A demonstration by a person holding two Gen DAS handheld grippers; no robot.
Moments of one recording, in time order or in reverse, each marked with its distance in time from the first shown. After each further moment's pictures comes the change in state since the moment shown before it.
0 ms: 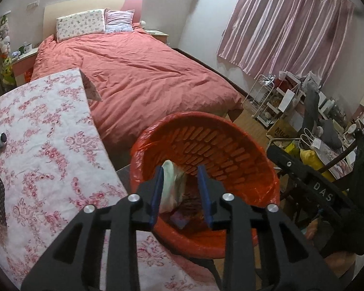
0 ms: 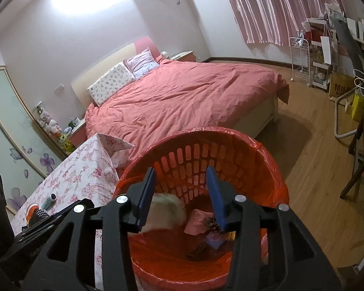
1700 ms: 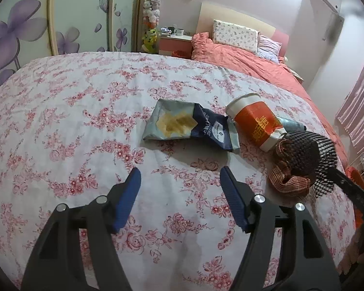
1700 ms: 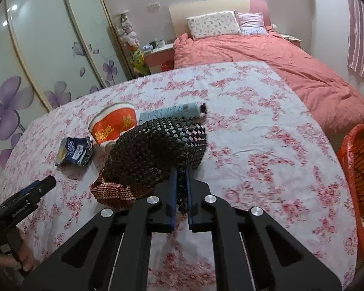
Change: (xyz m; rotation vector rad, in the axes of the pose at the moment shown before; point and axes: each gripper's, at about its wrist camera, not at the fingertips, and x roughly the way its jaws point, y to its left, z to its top) left arm -0.228 0.341 -0.130 -0.484 -0.127 0.597; right arm 0.048 0.294 -0.130 -0.488 0.270 0.294
